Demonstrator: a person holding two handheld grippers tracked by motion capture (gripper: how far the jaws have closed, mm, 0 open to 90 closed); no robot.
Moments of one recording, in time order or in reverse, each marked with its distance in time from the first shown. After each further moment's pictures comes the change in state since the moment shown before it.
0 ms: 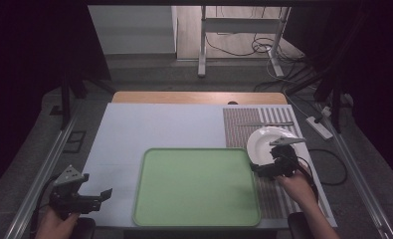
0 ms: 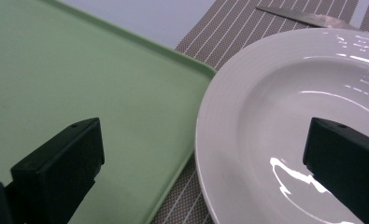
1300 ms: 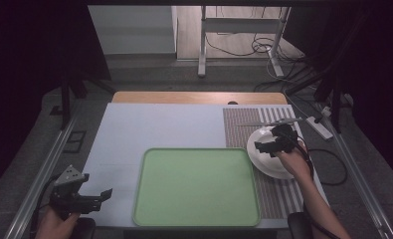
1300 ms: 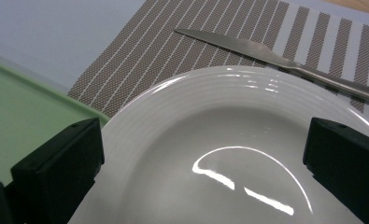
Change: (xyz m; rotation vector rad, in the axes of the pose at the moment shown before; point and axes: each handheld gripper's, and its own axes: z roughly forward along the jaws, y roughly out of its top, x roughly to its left) left arm 0.000 0.000 0.000 0.001 0.003 0.002; right arm -0.060 0.034 0.045 0.021 -0.137 0.026
